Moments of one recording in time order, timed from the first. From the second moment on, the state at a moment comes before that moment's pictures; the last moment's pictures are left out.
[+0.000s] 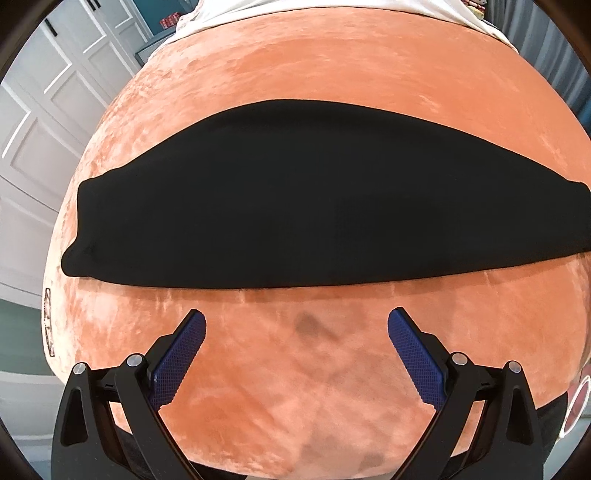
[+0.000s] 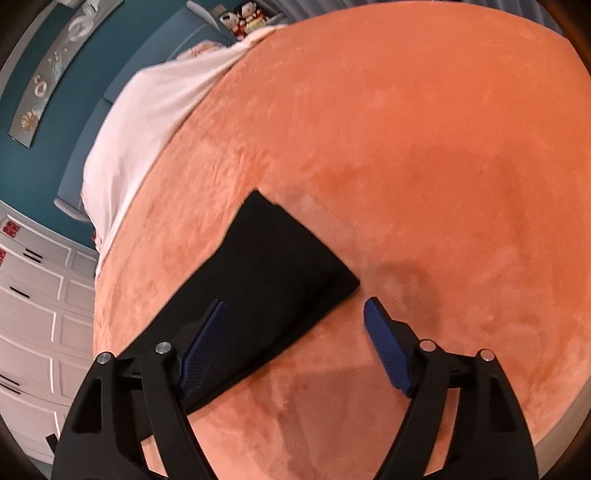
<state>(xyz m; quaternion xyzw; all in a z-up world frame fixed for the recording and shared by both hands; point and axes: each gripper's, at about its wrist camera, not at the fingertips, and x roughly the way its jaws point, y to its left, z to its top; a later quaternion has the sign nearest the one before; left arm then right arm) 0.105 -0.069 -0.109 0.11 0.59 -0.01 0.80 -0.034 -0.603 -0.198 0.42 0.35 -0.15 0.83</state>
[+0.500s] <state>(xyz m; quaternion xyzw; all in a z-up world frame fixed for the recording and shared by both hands) 0.105 -0.040 -0.101 0.09 0.58 -0.01 0.81 0.014 -0.552 -0.150 0.37 0.32 -0.17 0.85</state>
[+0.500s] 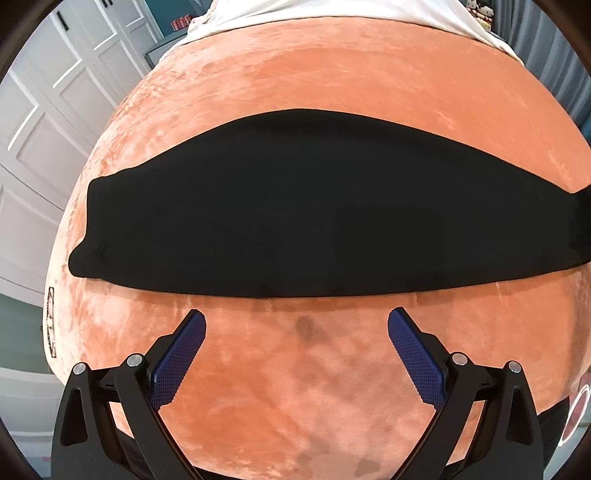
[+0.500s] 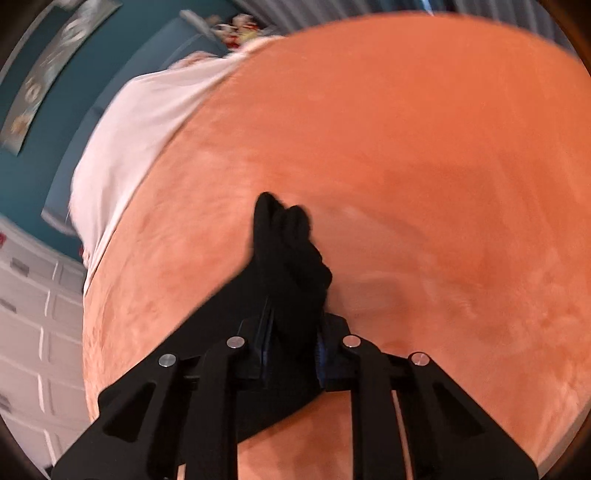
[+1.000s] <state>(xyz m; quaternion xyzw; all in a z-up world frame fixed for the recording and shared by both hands) 0.079 0.081 -0.077 0.02 0.56 0.02 0.83 0.136 -0.230 -0.094 0.18 0.40 0.06 0.90</state>
